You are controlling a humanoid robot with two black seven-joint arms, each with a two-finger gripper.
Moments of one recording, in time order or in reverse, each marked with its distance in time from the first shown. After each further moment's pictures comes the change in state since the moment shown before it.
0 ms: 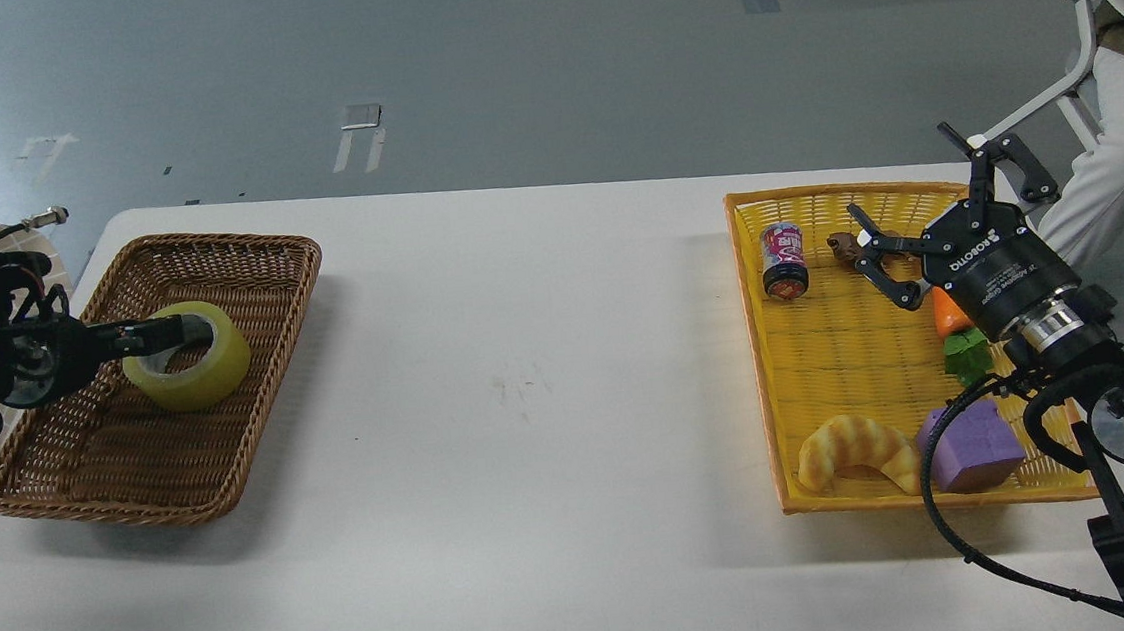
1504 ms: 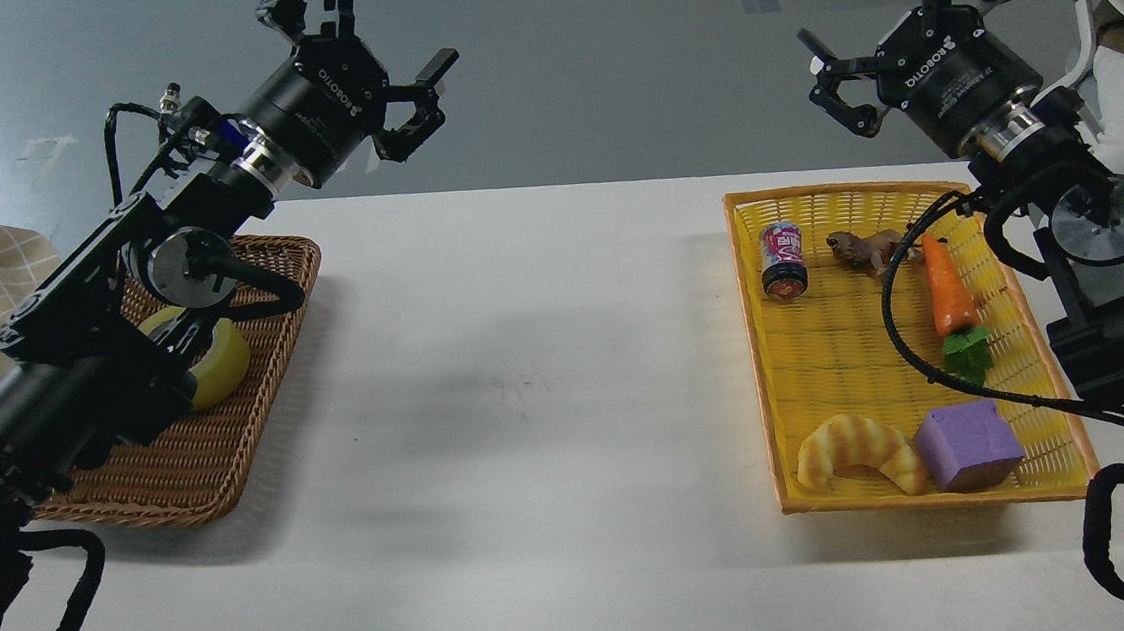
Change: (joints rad) left arm 0.014 -0.536 -0.636 -0.056 -1.162 -0.257 -0.068; right arm 0.514 0.003 -0.166 -0.329 -0.023 0.000 -0.014
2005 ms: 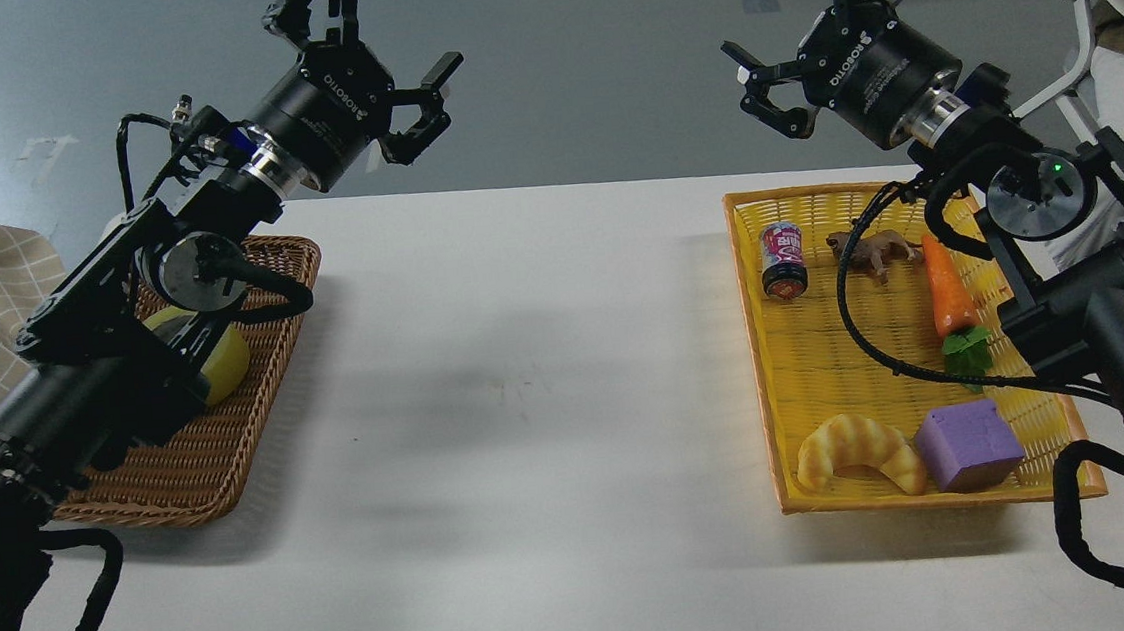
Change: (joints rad) left arm 0.000 -0.022 -0.015 0.043 -0.004 -0.012 -0.006; right arm 0.047 0.066 -0.078 -0.014 0.000 0.000 0.004
